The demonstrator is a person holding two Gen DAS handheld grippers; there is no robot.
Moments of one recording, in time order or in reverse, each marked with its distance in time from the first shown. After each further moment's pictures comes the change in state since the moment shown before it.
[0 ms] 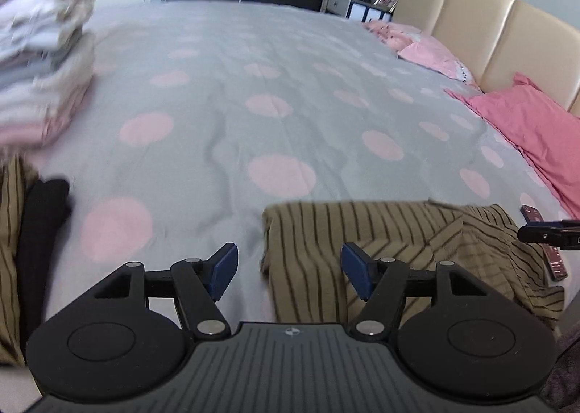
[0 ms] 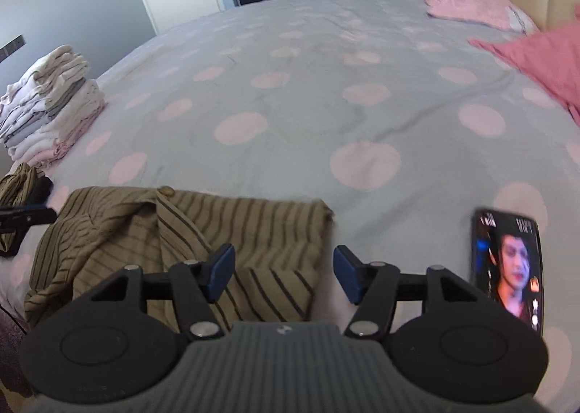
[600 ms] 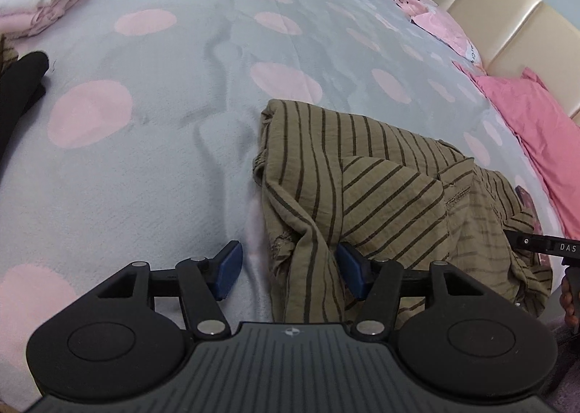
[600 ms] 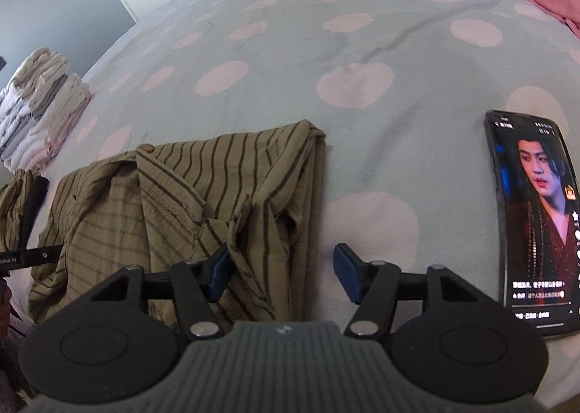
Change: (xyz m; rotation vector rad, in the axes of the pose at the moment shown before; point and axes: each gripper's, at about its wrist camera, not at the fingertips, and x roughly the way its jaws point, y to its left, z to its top) left arm 0.037 0.002 -0.033 -0.088 0.126 -0.039; right arm 0.028 -0.004 -0.028 0.112 0.105 0.030
